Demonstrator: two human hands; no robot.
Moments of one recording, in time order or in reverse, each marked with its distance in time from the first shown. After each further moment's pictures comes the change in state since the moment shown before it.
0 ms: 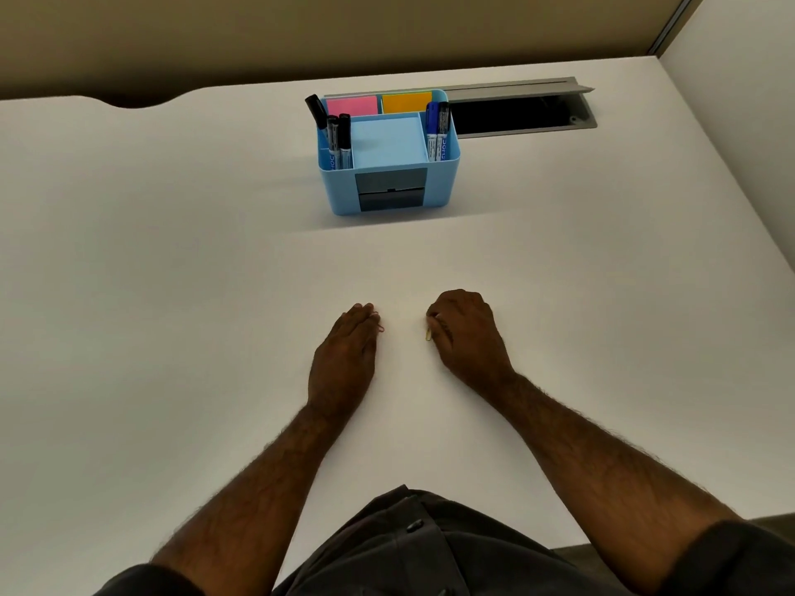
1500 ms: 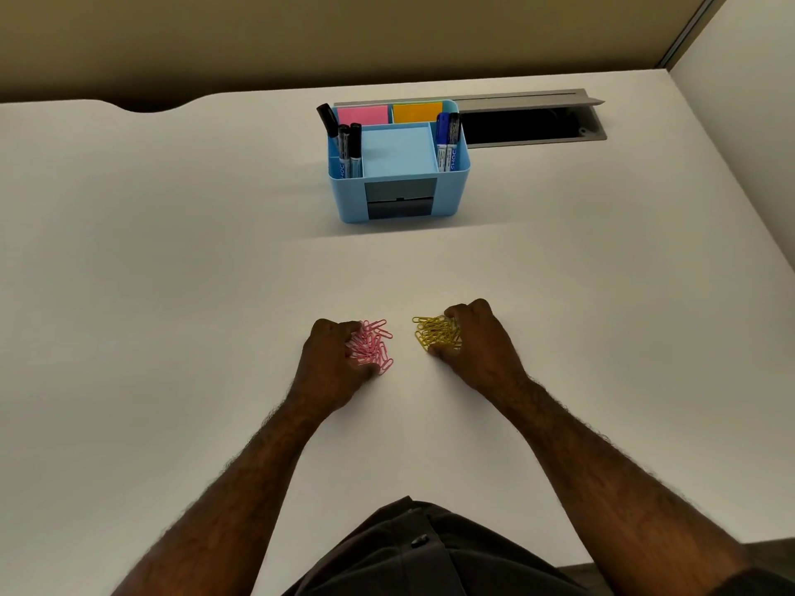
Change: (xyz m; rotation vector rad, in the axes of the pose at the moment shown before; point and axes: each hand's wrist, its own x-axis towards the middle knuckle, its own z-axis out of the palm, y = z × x) left_hand 0.017 0.012 -0.049 -0.159 -0.289 -0.389; right_hand 0.009 -0.014 -0.019 0.041 -0.237 0.328
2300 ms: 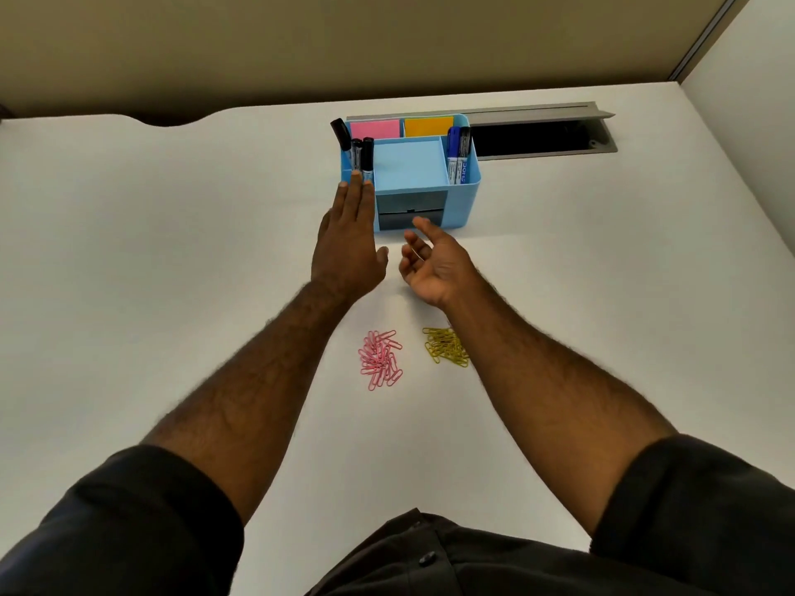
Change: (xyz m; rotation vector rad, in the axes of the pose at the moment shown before) left_hand 0.117 0.062 -0.041 0.446 0.230 0.319; right_hand 0.116 -0.085 -0.011 1.697 -0.110 0.683
